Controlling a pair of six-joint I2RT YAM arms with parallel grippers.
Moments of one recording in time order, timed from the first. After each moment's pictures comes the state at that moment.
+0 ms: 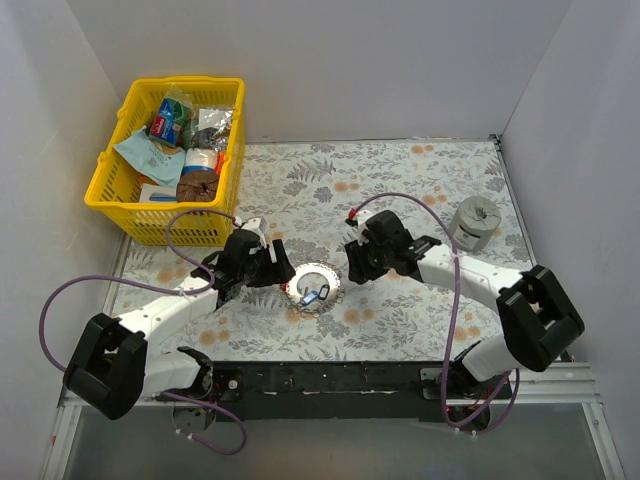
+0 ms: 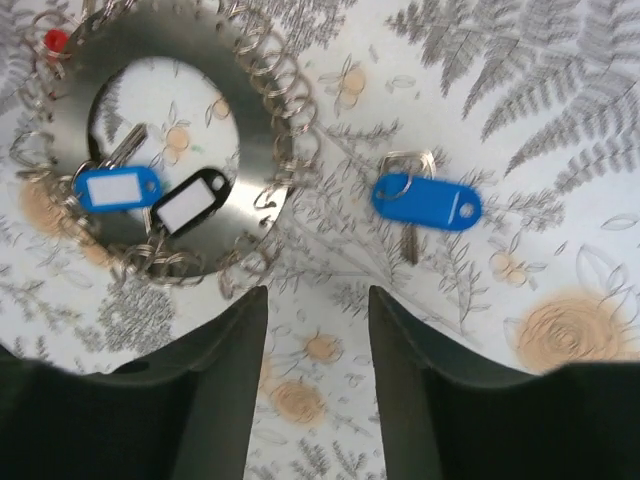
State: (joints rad) left arm -0.52 1.19 0.57 -0.11 0.07 -0.62; right arm 0.70 1.50 0.89 -0.30 -0.14 0.18
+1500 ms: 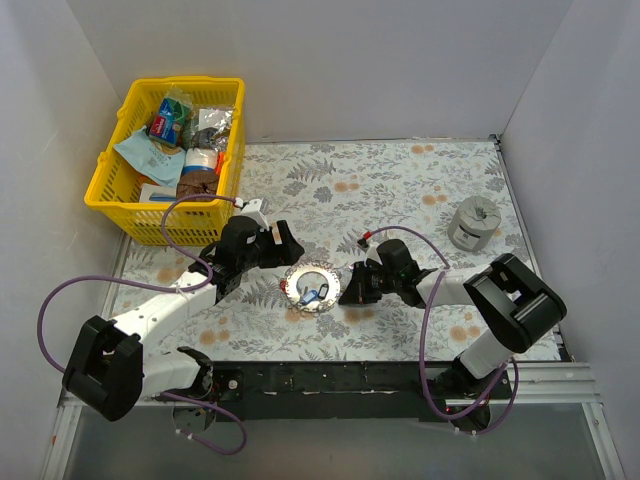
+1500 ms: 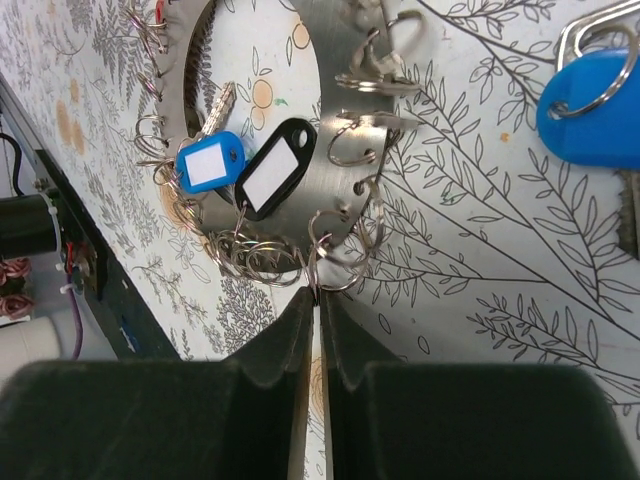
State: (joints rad) left arm -0.52 1.18 0.65 0.01 0.08 -0.57; right arm 0.66 1.57 0.50 0.34 -0.51 0.63
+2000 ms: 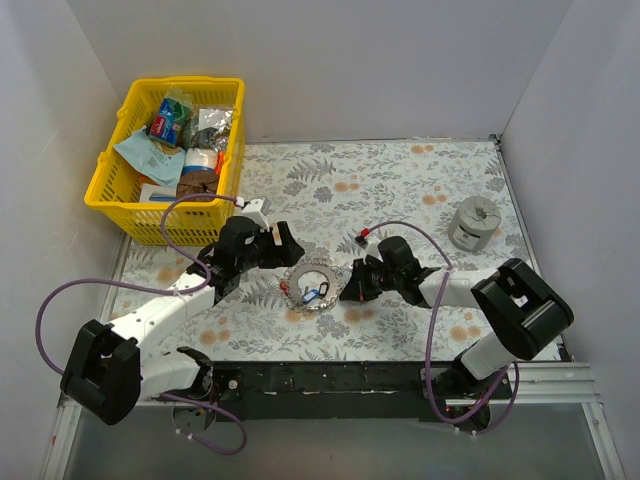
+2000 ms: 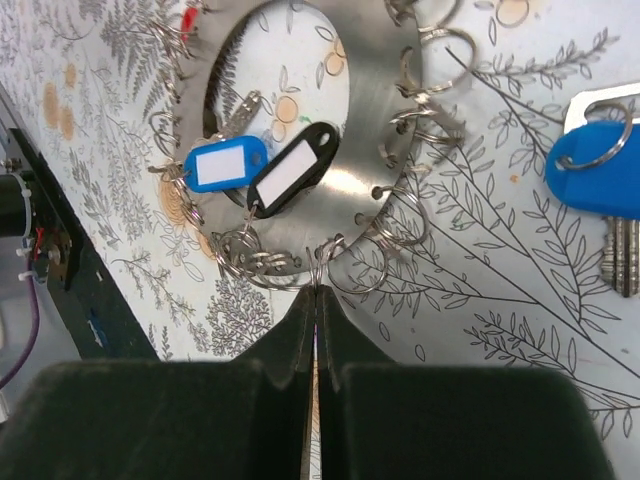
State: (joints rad) left arm -0.52 1.17 0.65 0.01 0.10 -0.54; right arm 0.66 1.55 0.51 0.34 -0.50 0.54
